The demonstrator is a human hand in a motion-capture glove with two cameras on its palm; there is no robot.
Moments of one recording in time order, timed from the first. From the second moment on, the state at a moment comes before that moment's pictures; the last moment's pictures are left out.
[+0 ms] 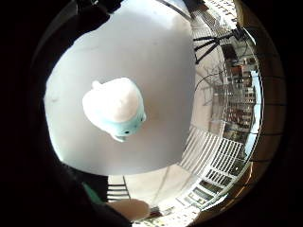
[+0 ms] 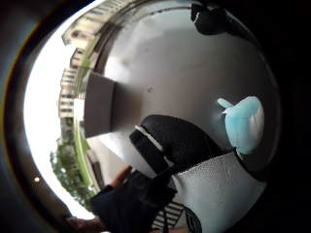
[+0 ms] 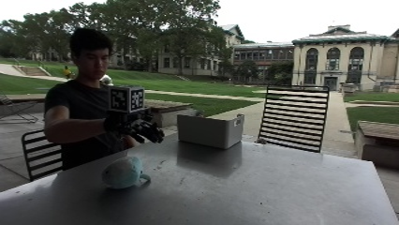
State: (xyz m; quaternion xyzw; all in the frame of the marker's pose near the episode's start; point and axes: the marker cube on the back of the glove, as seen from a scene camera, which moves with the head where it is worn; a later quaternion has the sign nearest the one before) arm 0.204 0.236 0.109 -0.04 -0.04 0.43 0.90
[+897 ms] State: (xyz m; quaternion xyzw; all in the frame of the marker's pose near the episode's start) arm 0.215 0.293 0.241 -0.05 -0.07 0.50 0.86
